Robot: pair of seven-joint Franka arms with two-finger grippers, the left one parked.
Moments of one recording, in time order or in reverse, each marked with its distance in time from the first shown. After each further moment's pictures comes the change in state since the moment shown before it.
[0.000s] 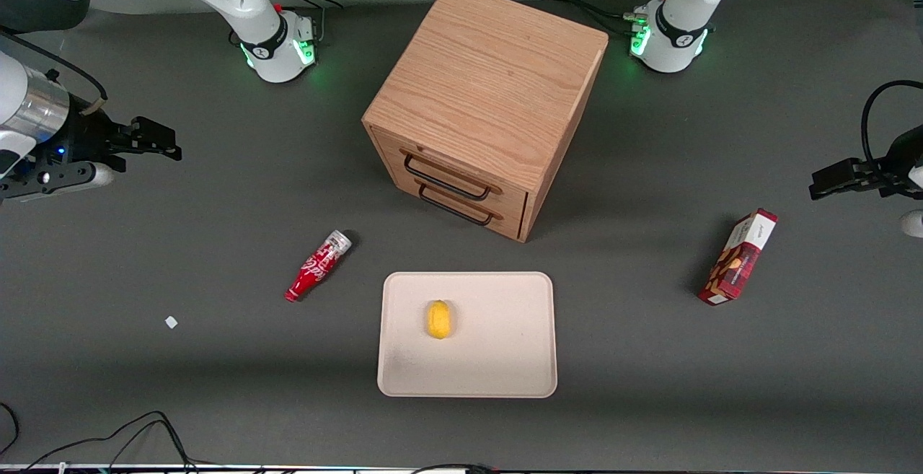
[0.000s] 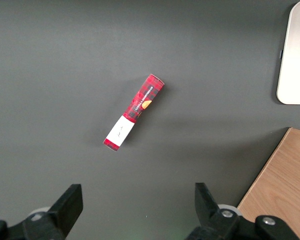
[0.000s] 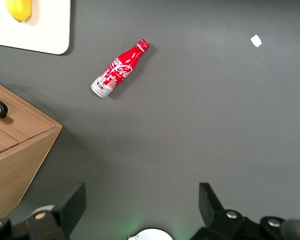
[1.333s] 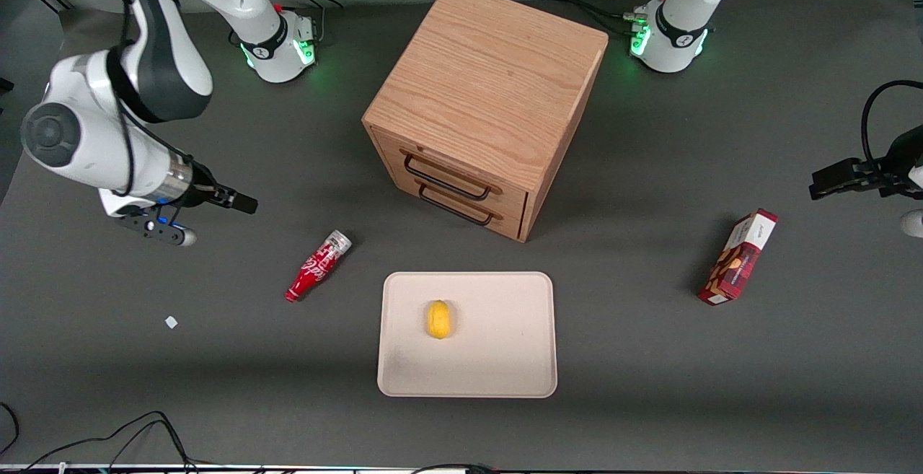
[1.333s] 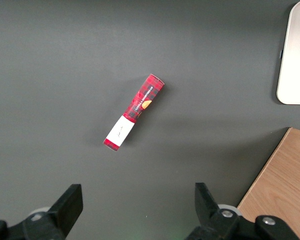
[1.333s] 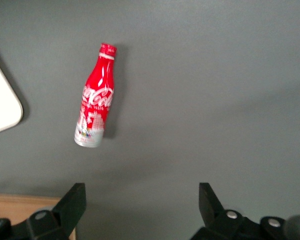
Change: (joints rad) arm -0.005 0.082 0.115 -0.373 0.000 0.477 0.650
